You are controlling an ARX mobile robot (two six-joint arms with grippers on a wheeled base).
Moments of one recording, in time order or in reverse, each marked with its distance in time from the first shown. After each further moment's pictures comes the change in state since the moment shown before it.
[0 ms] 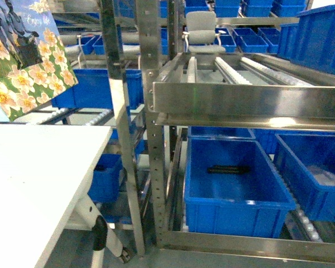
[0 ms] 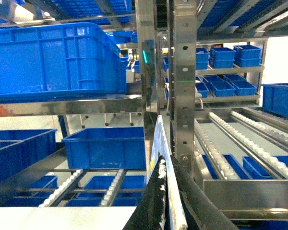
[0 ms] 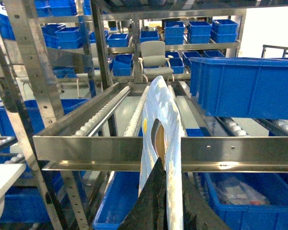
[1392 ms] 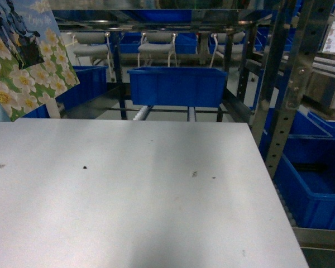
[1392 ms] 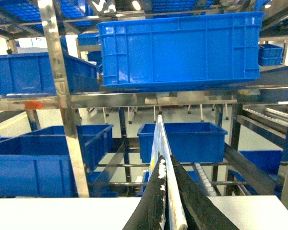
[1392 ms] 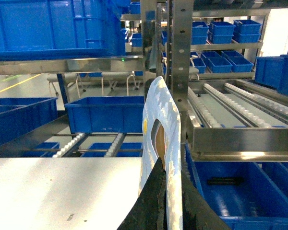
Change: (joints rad) left arm 0.000 0.000 0.000 -0.001 -0.001 0.000; right arm 0.000 0.000 0.000 0.002 0.000 0.000
